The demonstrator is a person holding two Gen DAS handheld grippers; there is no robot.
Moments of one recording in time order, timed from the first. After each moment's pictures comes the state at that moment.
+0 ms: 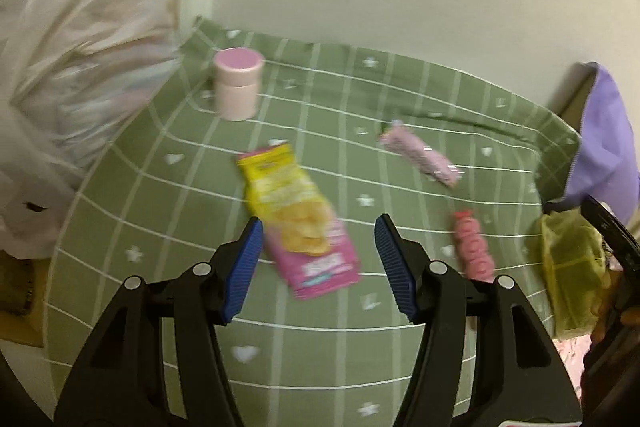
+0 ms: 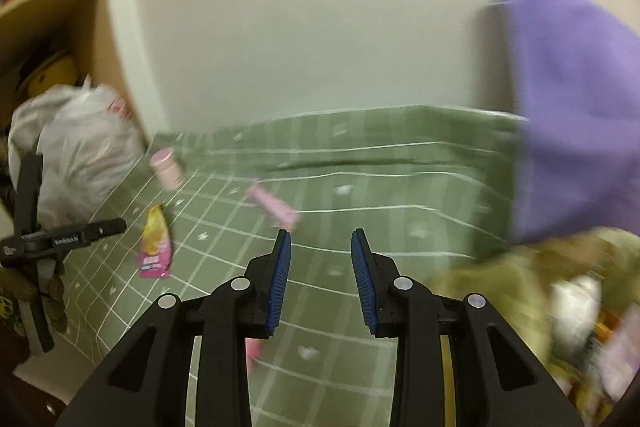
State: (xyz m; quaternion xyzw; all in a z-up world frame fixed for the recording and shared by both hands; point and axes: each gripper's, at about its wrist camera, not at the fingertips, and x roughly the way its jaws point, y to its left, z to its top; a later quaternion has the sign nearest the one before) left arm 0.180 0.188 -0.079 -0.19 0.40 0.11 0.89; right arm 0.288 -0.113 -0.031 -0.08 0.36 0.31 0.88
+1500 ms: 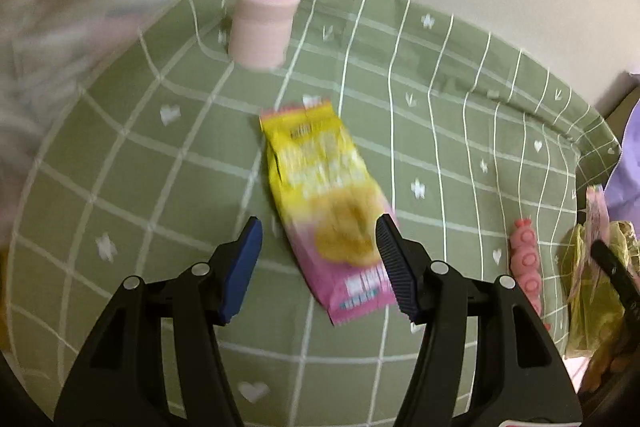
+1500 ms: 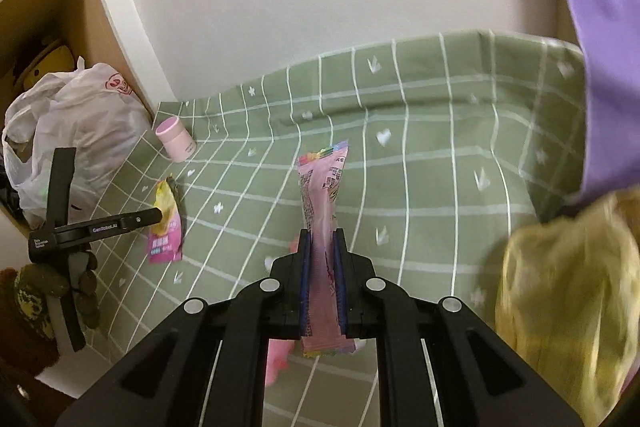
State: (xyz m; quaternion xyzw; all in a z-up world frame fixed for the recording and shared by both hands) left arm 0.216 0.204 -0.137 -0.23 0.46 0.13 0.85; right arm 0.271 -0.118 -0.072 -0.02 0.42 0.29 0.86
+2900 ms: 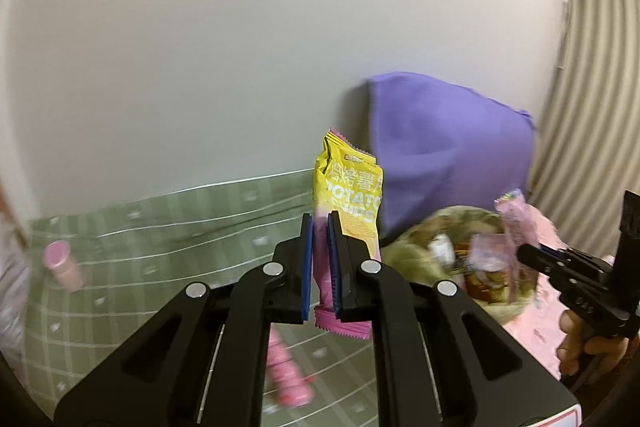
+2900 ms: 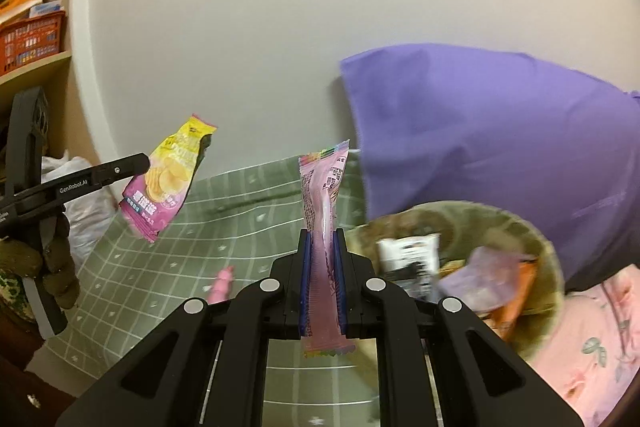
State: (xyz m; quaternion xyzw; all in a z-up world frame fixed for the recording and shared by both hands) left arm 0.225 -0.012 0.071 -0.07 0.26 -0.15 0.95; right arm 0.169 -0.271 0.066 0.00 0.27 0.14 0.95
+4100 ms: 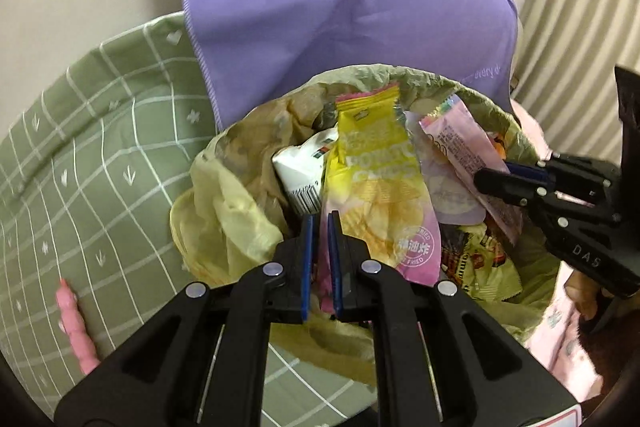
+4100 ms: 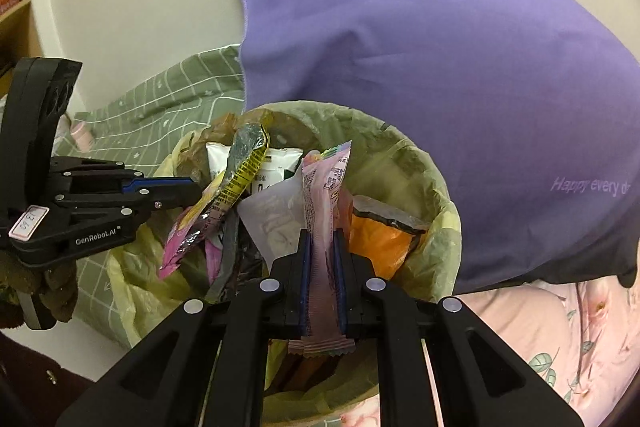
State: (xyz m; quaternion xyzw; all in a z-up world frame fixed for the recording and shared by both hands) left arm 0.301 -0.225 -0.046 0.00 0.43 -0.21 0.88; right arm 0.266 -0.399 -0.011 -0.06 0.41 0.17 0.89
